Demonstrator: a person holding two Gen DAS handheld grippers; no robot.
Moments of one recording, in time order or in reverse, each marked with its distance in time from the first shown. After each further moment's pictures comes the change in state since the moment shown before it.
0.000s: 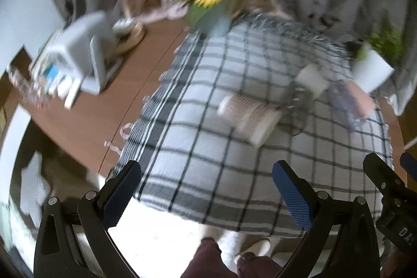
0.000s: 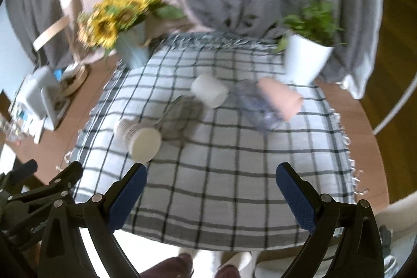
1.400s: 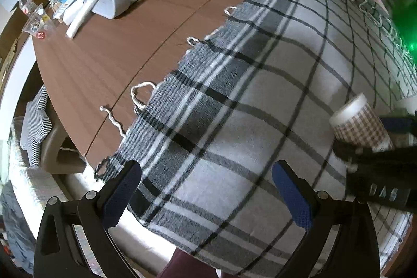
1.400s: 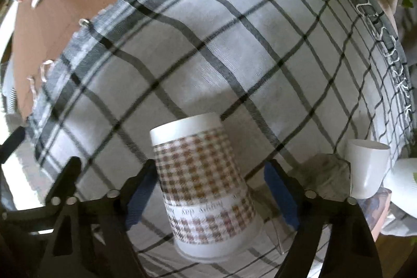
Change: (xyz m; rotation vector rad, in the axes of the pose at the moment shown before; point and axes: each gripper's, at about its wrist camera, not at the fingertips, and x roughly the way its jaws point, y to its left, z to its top) left arm 0.154 0.064 0.030 -0.266 0.287 0.148; right arm 0.239 0.182 0.068 -0.723 0.607 0.103
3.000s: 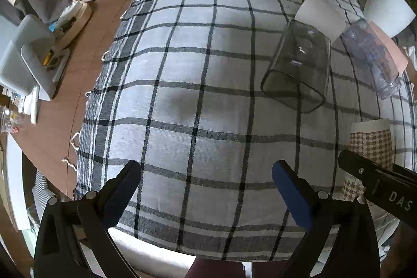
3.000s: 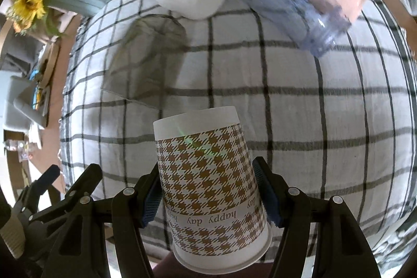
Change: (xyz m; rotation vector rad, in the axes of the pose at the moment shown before) left arm -0.048 -0.133 -0.058 0.488 -0.065 -0.055; right arm 0.010 -0.111 -0.219 0.881 -0.210 0.317
